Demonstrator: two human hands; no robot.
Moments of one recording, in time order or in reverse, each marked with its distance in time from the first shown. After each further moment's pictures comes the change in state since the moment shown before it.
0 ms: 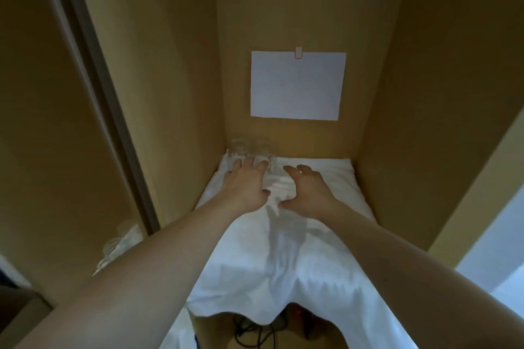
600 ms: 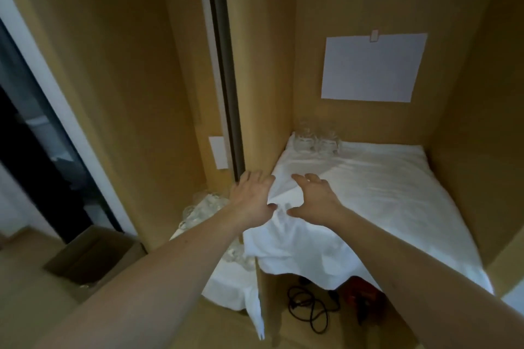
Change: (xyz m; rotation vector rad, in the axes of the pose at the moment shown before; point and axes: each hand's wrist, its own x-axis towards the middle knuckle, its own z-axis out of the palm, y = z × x) left_hand -0.161 -0.112 0.008 0.053 -0.020 -0.151; right_hand -0.067 -0.132 0.090 0.024 -0.125 -0.133
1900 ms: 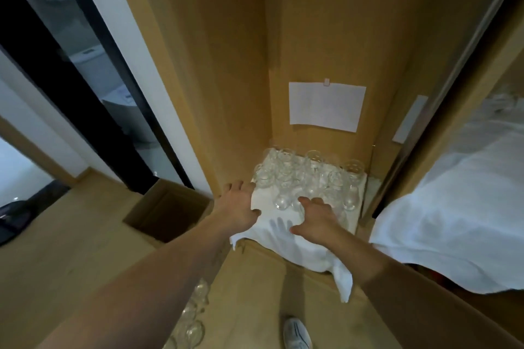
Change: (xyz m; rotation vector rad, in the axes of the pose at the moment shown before) left_hand -0.029 -0.385 0.085 -0.080 -0.334 -0.298; right_hand 0.132 -0.236 0.266 0.067 -0.377 0.142
